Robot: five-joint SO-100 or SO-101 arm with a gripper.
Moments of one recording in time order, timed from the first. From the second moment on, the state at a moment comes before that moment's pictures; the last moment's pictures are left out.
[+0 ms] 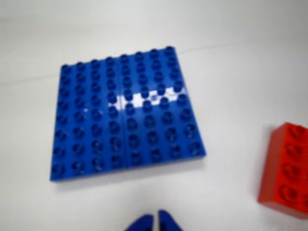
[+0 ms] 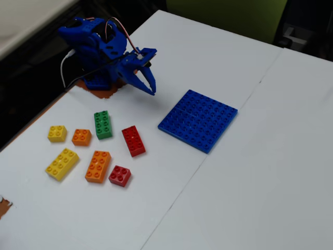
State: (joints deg) arm 3.4 182.5 165.9 50.1 -81.2
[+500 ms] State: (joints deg) arm 18.7 137.5 130.7 56.2 -68.6
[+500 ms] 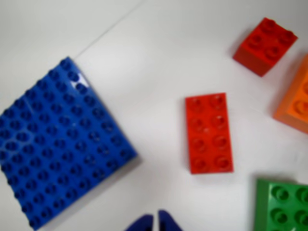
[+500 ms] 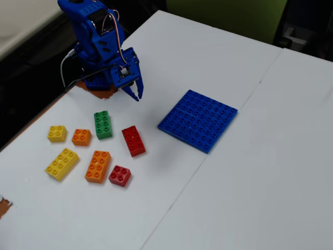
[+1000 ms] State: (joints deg) arm 37.9 106.2 103.4 75.7 -68.6
